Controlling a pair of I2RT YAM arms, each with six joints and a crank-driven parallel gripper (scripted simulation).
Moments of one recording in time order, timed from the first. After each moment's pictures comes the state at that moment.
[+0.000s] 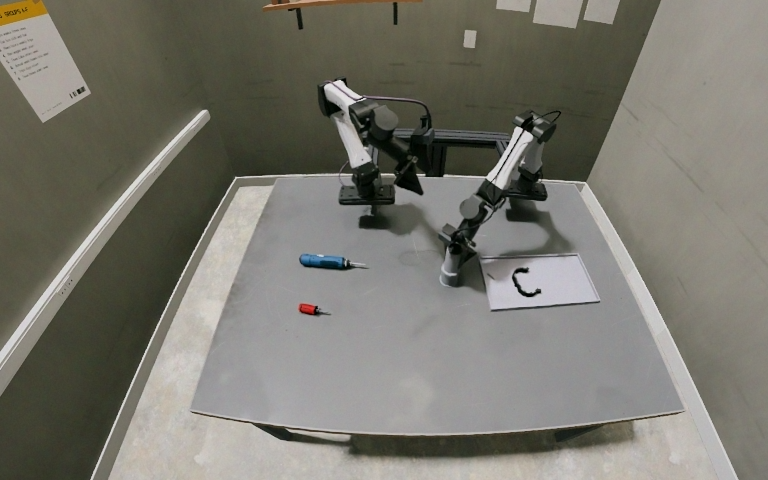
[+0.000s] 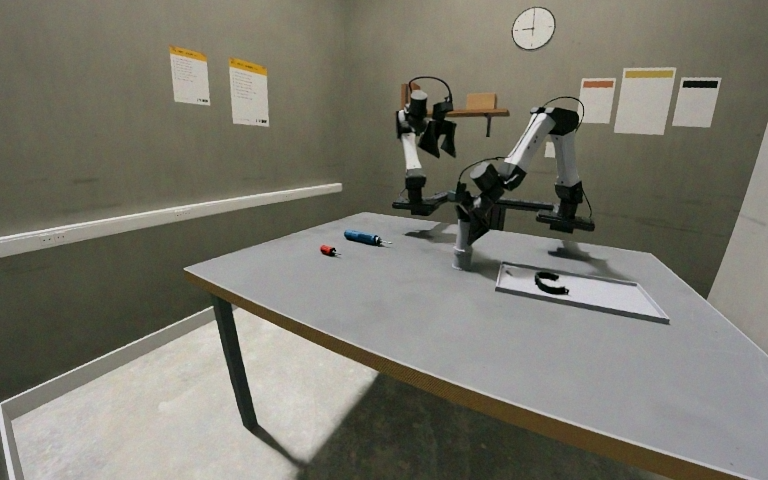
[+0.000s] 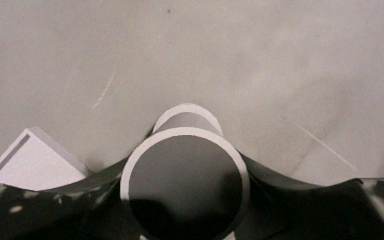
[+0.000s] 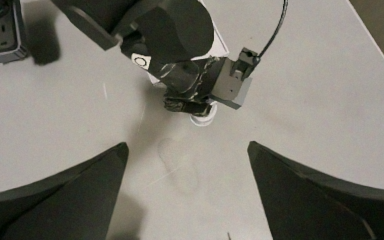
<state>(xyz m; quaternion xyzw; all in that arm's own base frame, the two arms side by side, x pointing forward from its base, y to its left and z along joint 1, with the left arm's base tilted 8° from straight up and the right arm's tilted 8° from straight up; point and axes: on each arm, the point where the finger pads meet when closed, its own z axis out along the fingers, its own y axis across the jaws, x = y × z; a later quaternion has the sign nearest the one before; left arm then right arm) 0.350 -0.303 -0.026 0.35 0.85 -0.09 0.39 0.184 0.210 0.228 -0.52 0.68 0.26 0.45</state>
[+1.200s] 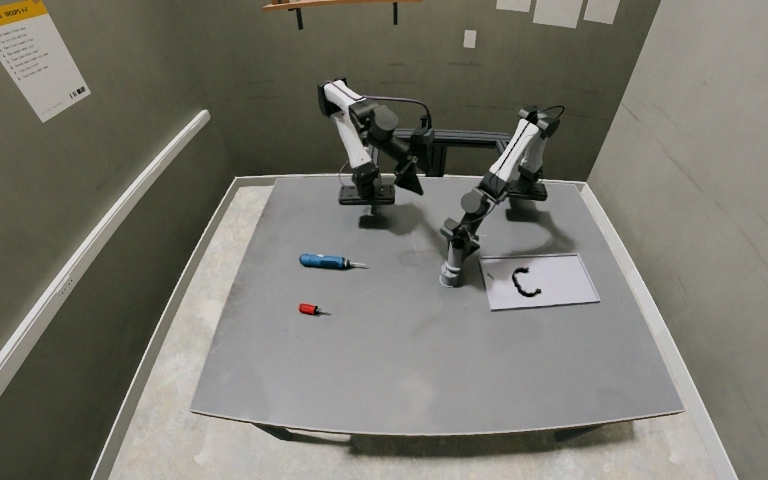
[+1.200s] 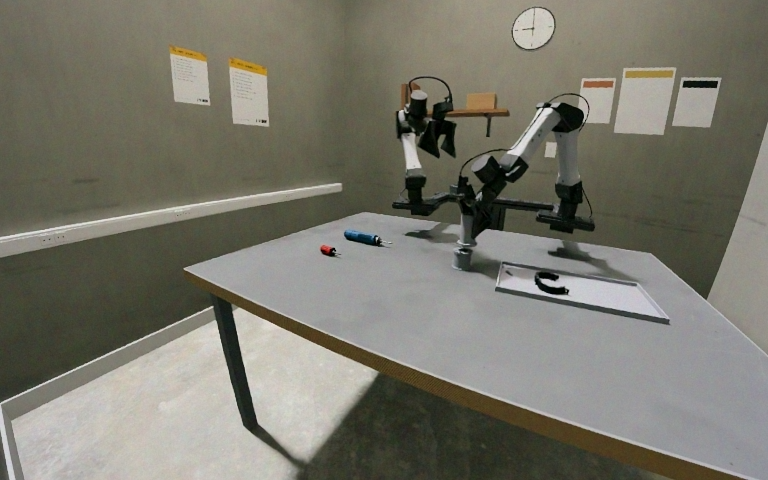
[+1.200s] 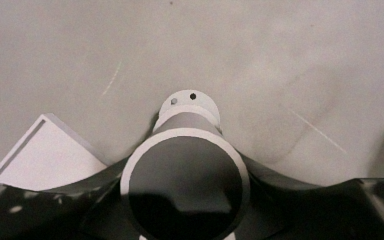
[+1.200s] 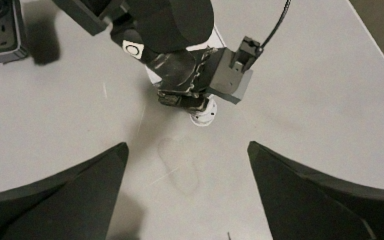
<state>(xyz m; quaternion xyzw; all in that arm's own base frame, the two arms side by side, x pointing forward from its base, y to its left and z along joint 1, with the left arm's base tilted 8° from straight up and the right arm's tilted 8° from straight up) 0.340 -0.295 -0.005 0.35 0.86 -0.08 0.37 0.184 0.210 0.228 -0.52 0.68 0.26 0.45</state>
